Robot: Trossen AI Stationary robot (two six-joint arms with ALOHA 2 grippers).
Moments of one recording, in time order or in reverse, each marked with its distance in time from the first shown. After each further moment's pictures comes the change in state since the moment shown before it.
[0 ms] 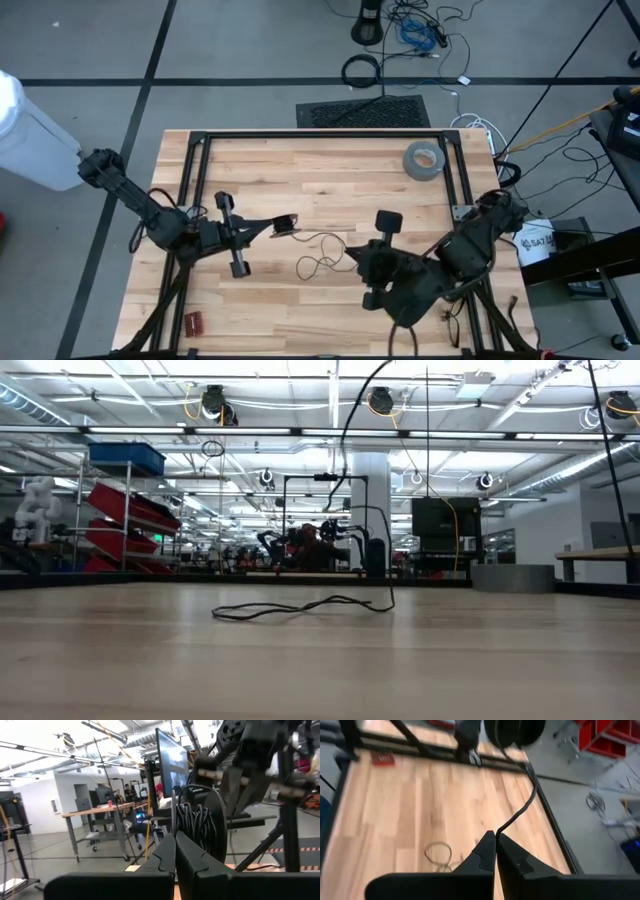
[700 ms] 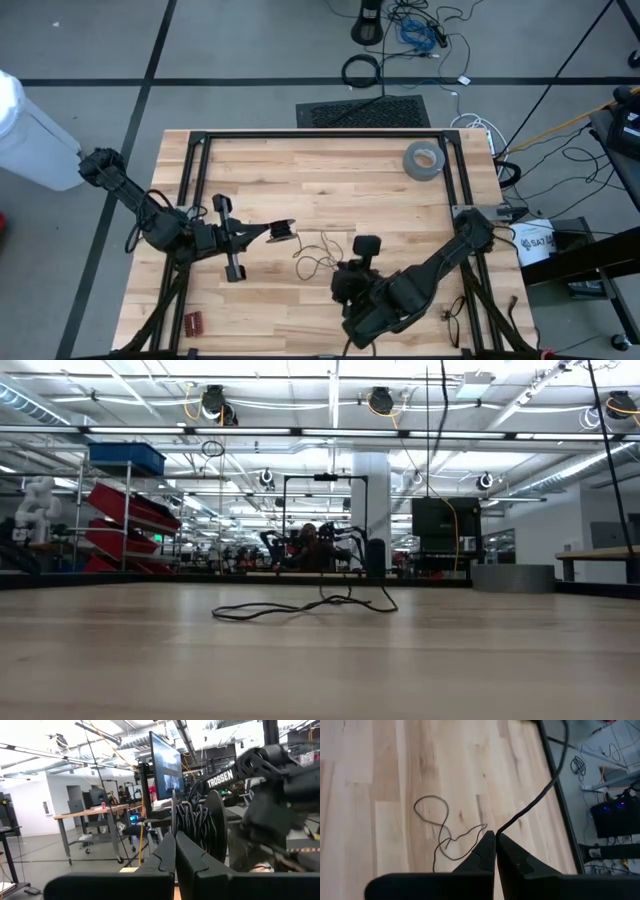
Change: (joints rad) left arm -0.028 -0.006 0.000 0.000 0.002 0.000; right arm -0.012 0.238 -0.001 -0.166 -0.037 0.175
